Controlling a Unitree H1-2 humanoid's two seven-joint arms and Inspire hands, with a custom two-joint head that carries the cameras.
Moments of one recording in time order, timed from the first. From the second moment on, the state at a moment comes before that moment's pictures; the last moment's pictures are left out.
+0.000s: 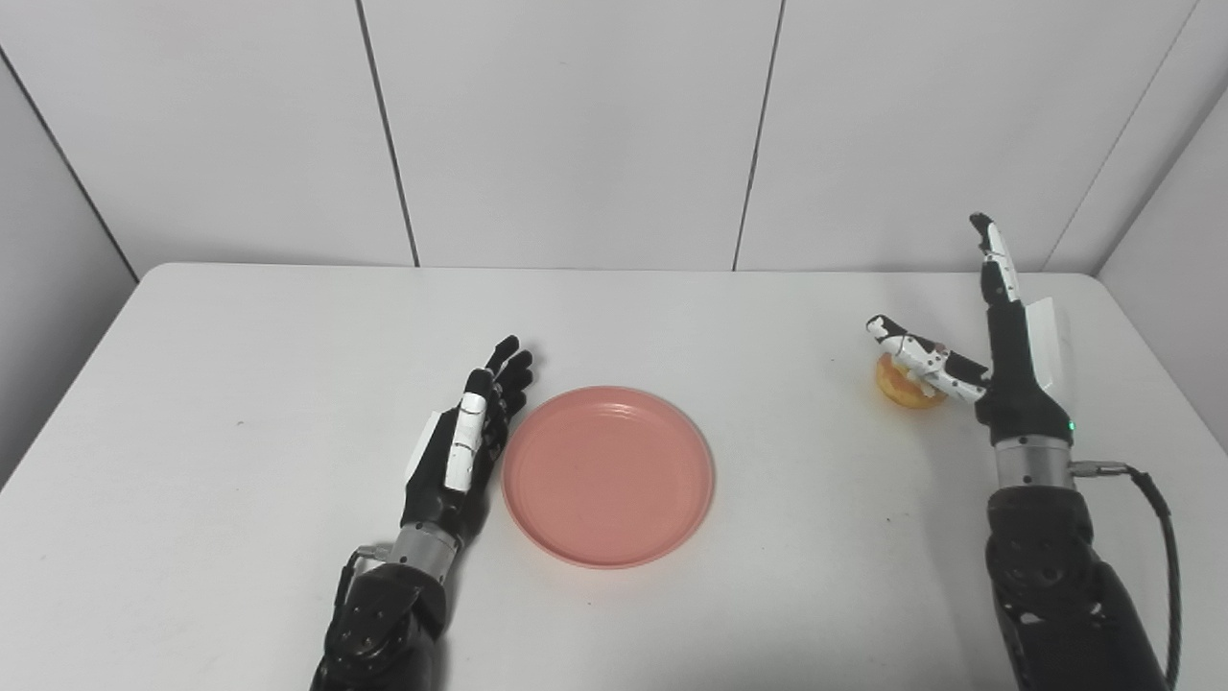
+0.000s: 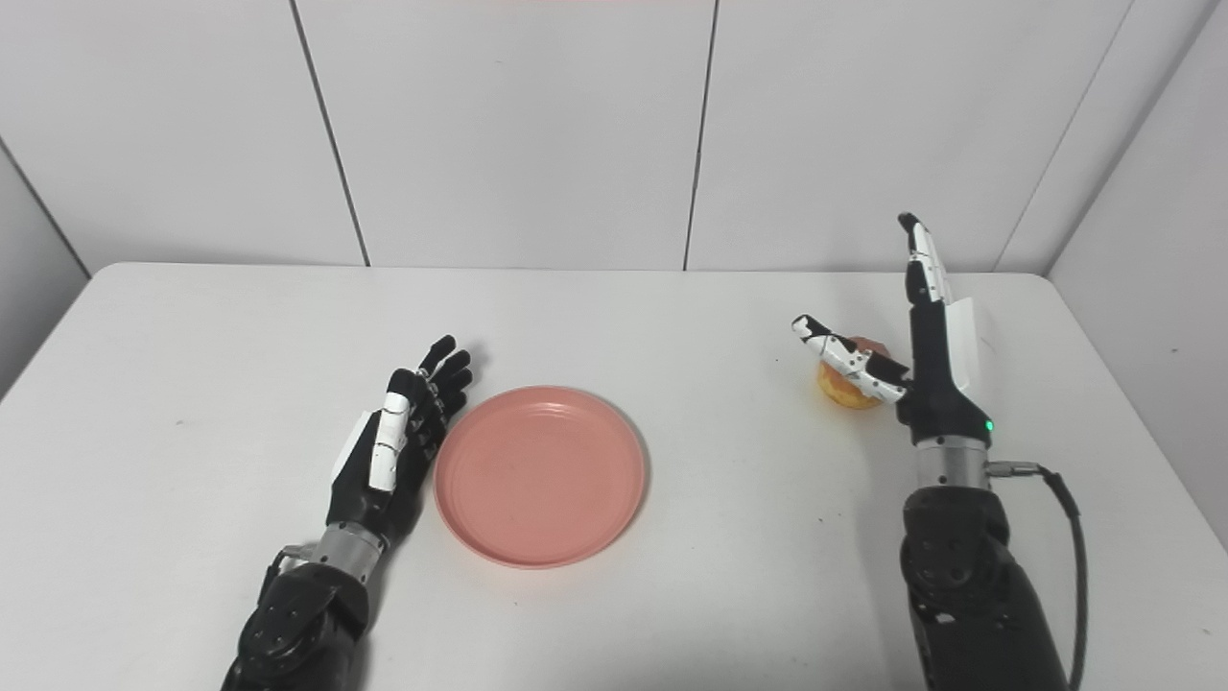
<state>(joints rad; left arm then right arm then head) -0.26 0.04 -0.01 0.23 -0.17 -0.02 -0.18 -0.38 -0.26 -0.08 0.18 -0.50 -0.12 -0.26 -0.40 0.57</state>
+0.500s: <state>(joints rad) -0.30 0.06 0.02 0.29 -0.19 -0.06 -0.20 -0.41 -0.30 -0.10 0.21 -0.51 -0.01 -0.25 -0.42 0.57</state>
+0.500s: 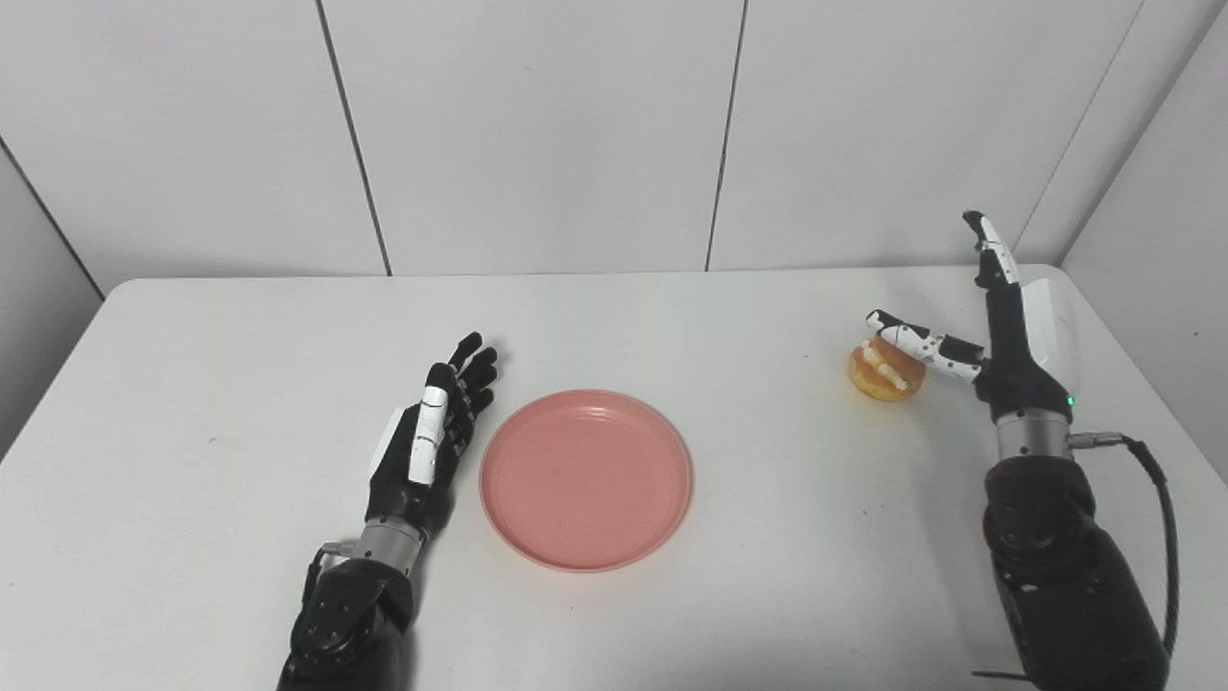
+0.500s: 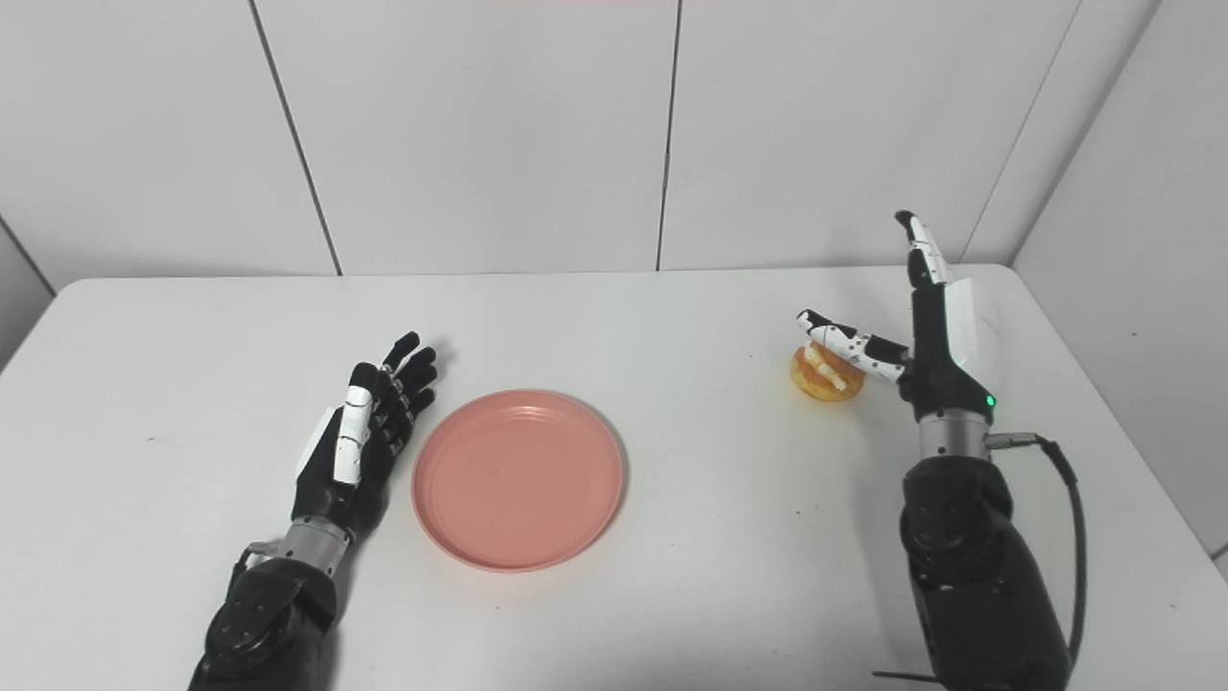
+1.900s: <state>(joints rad) -0.30 0.07 0.01 0.29 -0.19 -0.07 -0.20 -0.44 -0.35 0.02 0.34 -0.48 0.15 -0.12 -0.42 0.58</state>
